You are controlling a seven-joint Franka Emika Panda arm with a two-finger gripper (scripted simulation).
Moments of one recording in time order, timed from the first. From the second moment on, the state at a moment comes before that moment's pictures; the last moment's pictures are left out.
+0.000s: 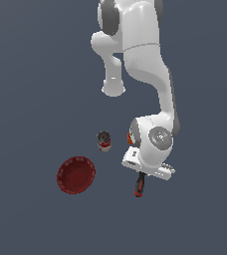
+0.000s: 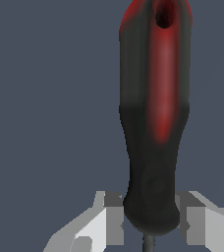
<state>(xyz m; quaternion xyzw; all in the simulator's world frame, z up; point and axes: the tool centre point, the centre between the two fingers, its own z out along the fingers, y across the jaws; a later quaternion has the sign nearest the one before) 0.095 0.135 0.015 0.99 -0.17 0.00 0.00</state>
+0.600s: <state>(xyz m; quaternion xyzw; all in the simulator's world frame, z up) 0.079 0.140 0.039 0.99 -0.17 0.00 0.00</state>
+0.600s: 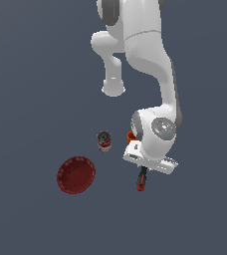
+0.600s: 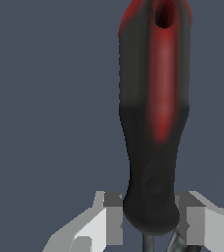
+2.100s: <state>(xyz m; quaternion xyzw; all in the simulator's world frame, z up) -0.059 0.191 0.276 0.99 -0.17 0.00 0.00</state>
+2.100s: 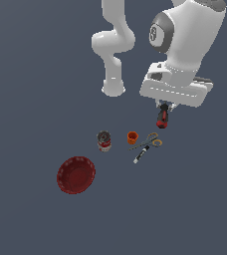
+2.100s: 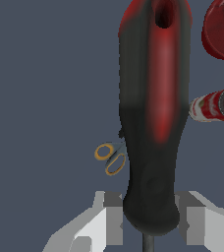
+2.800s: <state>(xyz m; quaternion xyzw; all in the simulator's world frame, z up) -0.108 0.213 0.367 0.99 -0.17 0.00 0.00</state>
